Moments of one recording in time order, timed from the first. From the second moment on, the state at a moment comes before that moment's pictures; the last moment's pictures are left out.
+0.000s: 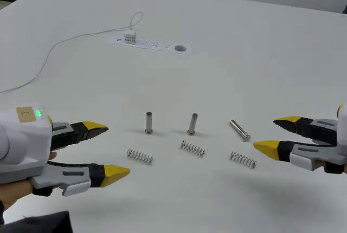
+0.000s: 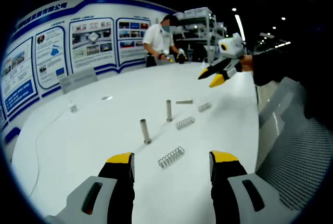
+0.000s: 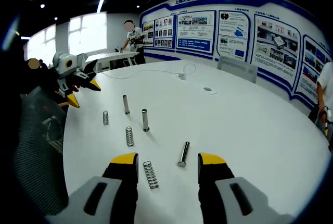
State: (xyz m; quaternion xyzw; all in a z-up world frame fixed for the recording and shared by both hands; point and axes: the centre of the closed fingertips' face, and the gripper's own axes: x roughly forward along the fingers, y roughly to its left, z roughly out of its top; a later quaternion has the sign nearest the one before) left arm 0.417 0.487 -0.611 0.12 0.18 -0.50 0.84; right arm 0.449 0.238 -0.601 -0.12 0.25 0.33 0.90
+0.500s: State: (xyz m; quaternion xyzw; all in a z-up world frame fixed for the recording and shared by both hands) left arm 0.416 0.487 -0.612 0.12 0.18 -0.50 0.84; right arm 0.494 0.249 -0.620 -0.15 0.31 0.31 0.89
